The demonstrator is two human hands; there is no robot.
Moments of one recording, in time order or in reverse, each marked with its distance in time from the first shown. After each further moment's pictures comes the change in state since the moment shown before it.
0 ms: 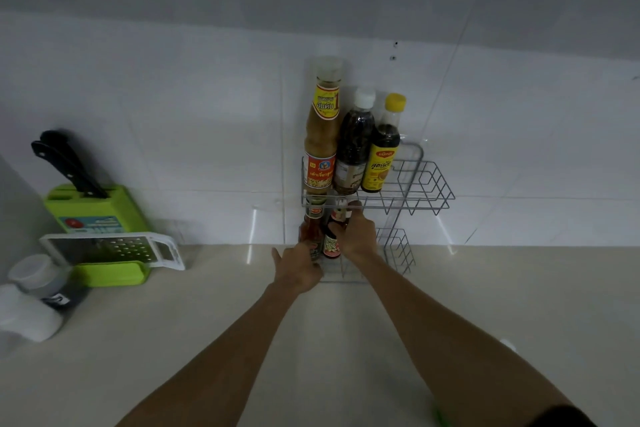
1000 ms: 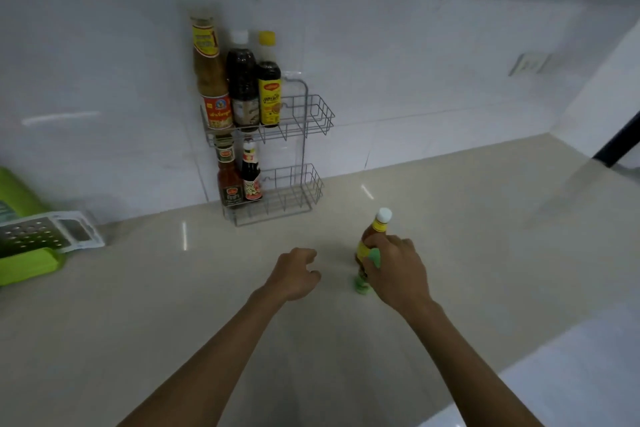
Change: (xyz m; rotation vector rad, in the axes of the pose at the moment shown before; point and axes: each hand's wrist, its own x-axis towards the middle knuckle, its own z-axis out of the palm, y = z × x) left_hand -0.157 0.035 0.094 -0.200 -0.381 0.279; right_hand -0.275 0.130 -0.137 -0.486 0.173 0.050
